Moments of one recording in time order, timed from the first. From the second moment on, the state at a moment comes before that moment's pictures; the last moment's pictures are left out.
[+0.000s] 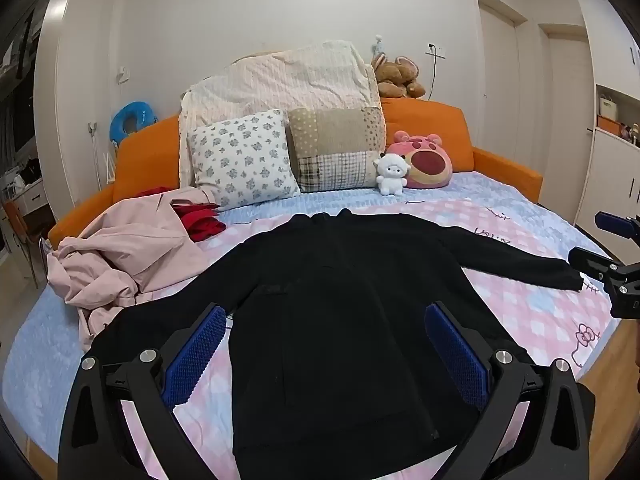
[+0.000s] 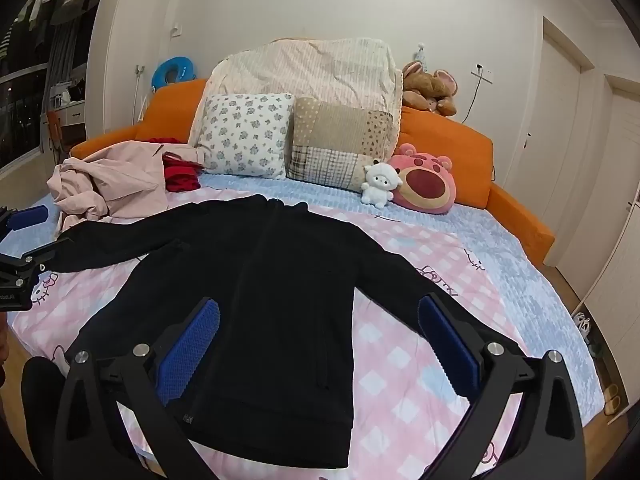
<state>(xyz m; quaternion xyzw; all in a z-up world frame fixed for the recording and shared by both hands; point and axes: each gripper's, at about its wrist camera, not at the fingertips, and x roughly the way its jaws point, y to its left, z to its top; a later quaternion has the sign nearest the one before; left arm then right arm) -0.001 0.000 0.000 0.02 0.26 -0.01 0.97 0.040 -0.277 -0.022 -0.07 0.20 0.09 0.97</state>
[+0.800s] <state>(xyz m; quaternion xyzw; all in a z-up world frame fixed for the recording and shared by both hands) -0.004 -0.002 0.002 0.03 0.26 0.00 0.96 0.038 -0.269 -0.020 -0.09 0.20 0.09 0.97</state>
